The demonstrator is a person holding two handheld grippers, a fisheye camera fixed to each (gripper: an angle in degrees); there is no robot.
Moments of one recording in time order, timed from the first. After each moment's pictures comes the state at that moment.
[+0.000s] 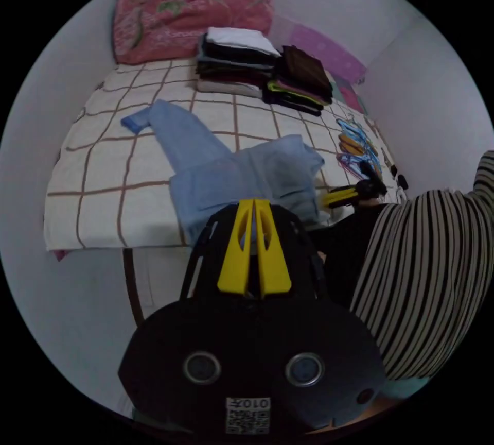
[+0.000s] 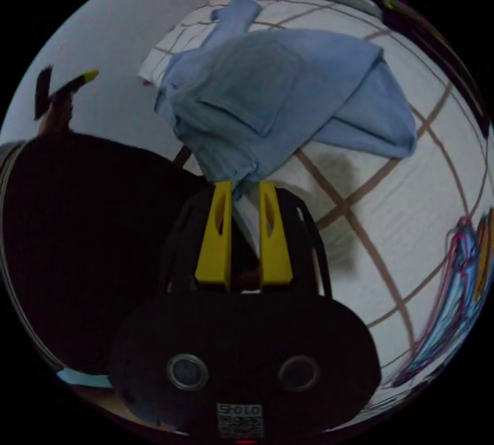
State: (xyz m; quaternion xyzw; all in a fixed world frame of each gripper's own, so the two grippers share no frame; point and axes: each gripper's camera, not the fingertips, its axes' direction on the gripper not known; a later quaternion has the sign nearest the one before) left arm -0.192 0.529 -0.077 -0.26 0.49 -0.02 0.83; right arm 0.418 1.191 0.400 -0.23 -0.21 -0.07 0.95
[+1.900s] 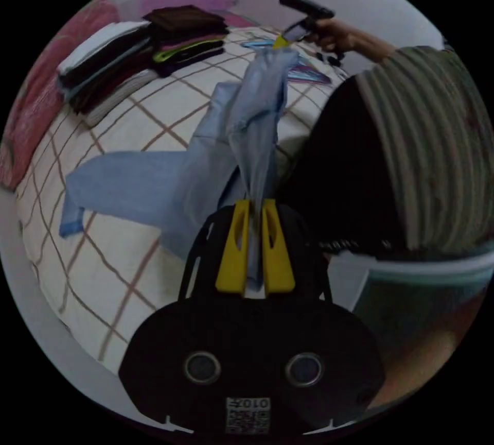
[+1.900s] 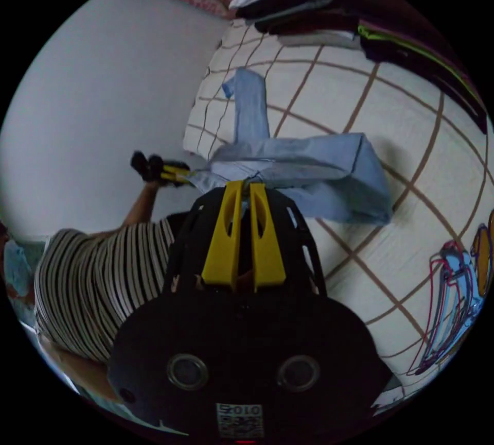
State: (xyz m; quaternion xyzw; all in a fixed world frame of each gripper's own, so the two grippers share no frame) left arm -0.167 0.507 0.102 -0.17 0.63 0.34 0.68; right arm 0.485 1.159 0.473 -0.21 -0.35 0.08 0.91
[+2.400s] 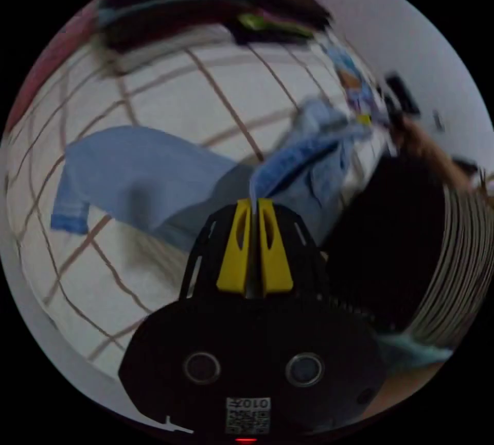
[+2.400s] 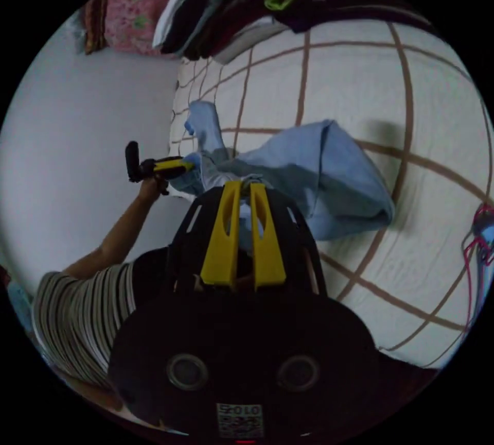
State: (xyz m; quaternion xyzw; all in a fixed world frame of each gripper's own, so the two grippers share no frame) left arm -0.102 0.448 0.311 -0.30 0.58 0.18 0.73; right arm 0.532 1.197 0.554 -0.16 -0.34 0.22 0.90
